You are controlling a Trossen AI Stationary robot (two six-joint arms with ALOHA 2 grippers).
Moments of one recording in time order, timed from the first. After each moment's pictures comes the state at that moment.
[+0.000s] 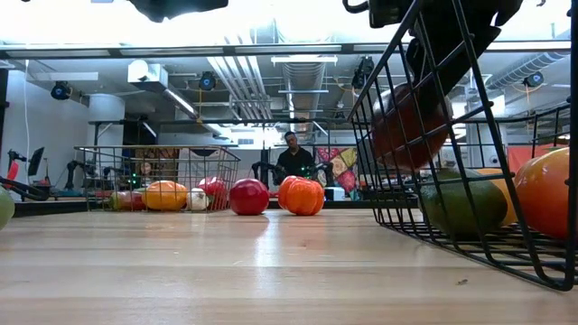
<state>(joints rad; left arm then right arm) -0.53 1.27 0.62 0.60 -0.83 0.20 0.39 1.69 1.32 -0.98 0.32 0.61</state>
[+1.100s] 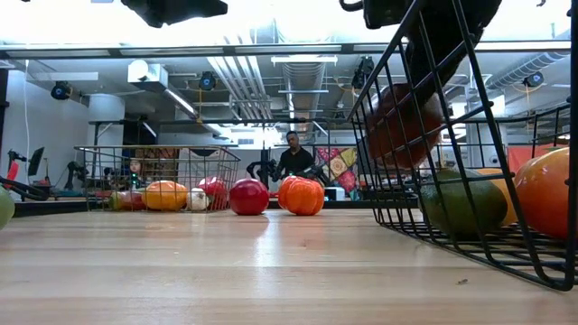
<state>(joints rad) -0.53 1.28 0.62 0.55 -0.83 0.17 0.38 1.68 1.31 -0.95 0.33 0.65</state>
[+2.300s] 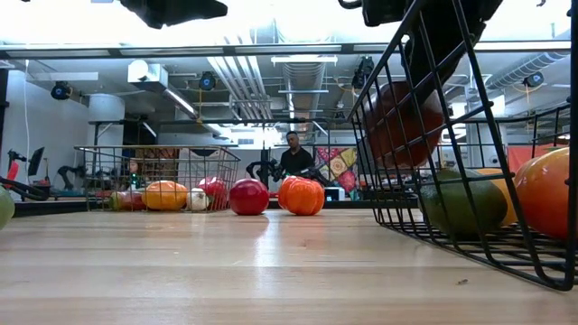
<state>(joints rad) -0.53 1.28 0.62 0.54 -0.83 0.17 0.37 1.68 1.32 -0.93 0.31 0.64</state>
